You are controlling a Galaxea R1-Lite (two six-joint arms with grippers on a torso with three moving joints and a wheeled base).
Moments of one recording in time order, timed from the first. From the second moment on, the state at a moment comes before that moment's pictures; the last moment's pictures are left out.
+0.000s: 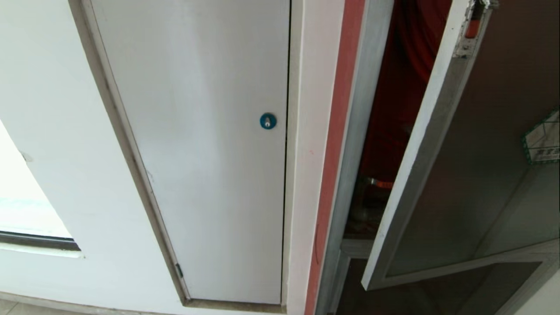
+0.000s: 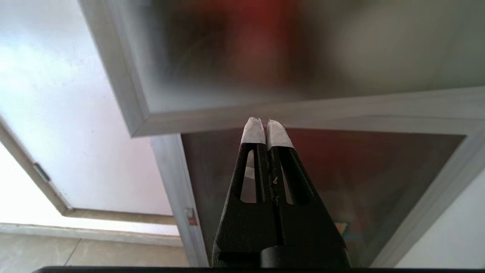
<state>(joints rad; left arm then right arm) 0.00 0.00 0.00 -0.01 -0.02 0.03 0.02 0.00 0.00 -0.01 -0.02 0.02</state>
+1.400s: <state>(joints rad) 0.00 0.00 0.00 -0.01 -0.02 0.03 0.01 0.00 0.00 -0.01 -0.02 0.02</state>
